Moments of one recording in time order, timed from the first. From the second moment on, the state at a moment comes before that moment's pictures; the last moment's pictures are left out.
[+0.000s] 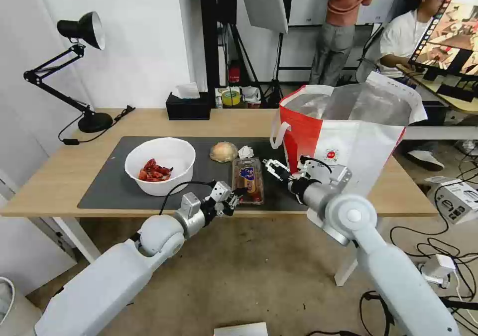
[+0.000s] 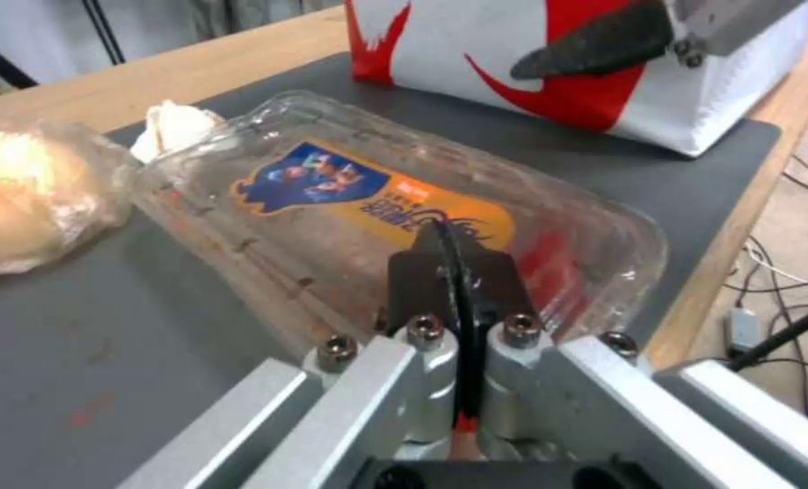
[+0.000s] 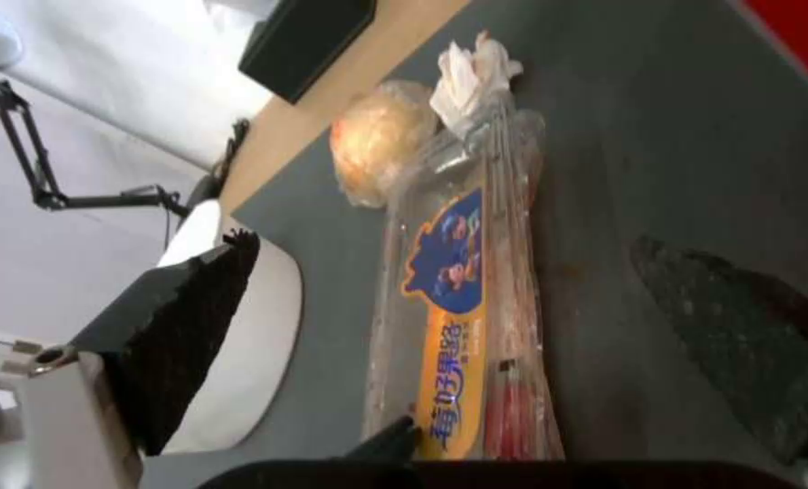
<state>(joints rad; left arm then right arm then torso) 0.78 -0.92 0.16 -1.77 -0.54 0.19 0.16 -0.85 1.10 0.16 1.94 1.57 -0.43 0.59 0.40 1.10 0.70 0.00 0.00</state>
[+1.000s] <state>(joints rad) 0.79 -0.92 0.16 -1.78 -0.54 0.19 0.14 -0.75 1.17 0.11 1.81 1.56 -0.52 0.61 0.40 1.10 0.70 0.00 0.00</state>
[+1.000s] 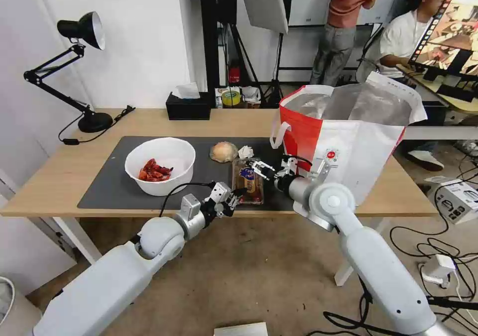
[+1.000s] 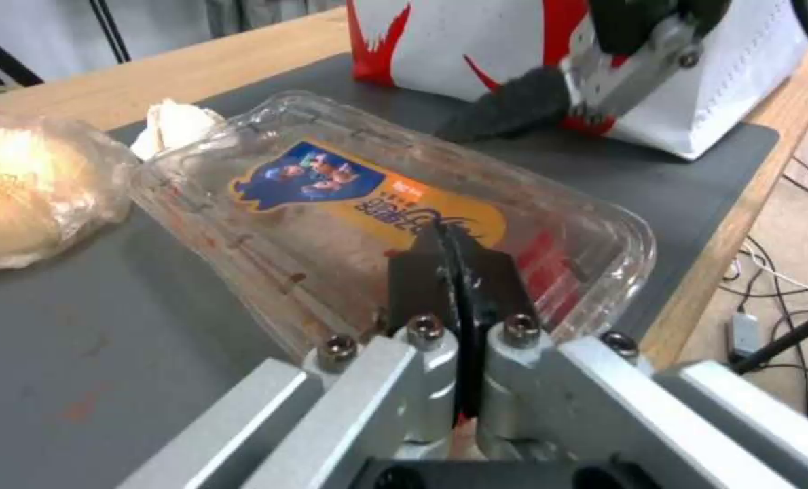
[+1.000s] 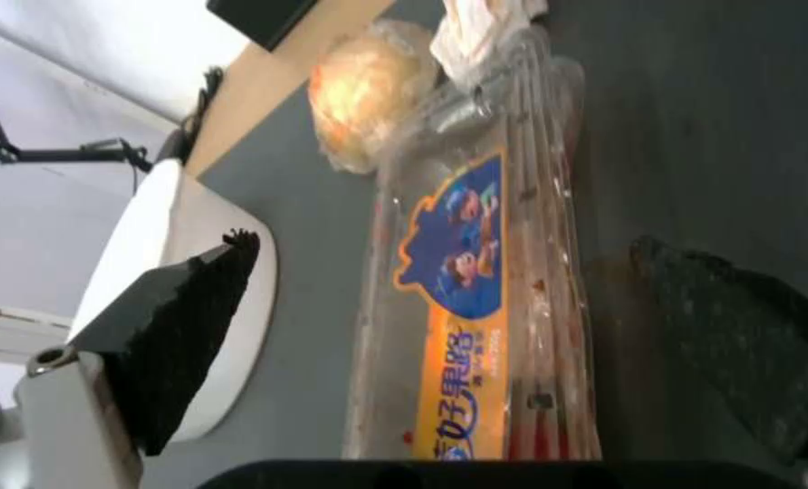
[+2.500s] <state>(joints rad) 0.82 -0.92 0.16 -1.80 -0.54 0.18 0.14 -0.64 1.22 0.03 1.66 1.55 -0.65 0.59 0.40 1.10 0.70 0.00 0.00</state>
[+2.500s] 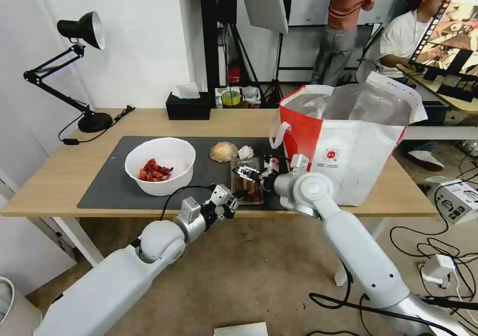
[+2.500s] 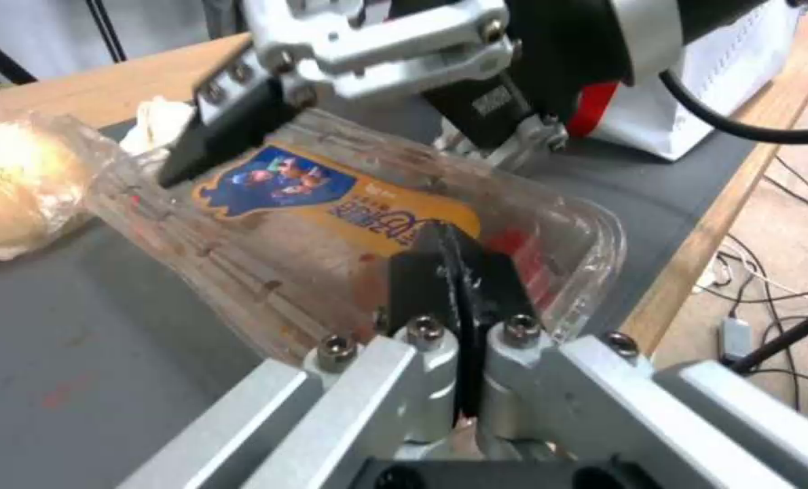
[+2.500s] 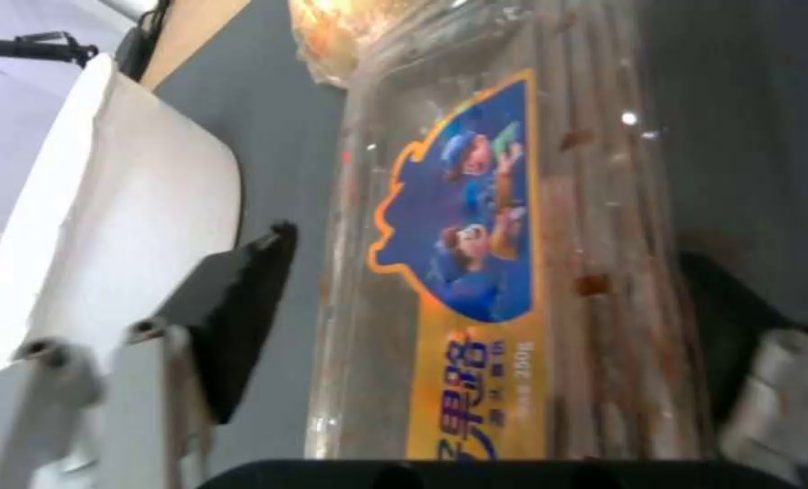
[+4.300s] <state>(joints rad) 1.21 -0.89 -0.19 -2.01 -0.54 0.07 0.08 -0.73 1.15 0.10 1.82 1.52 -0.58 0.43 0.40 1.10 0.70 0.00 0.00</state>
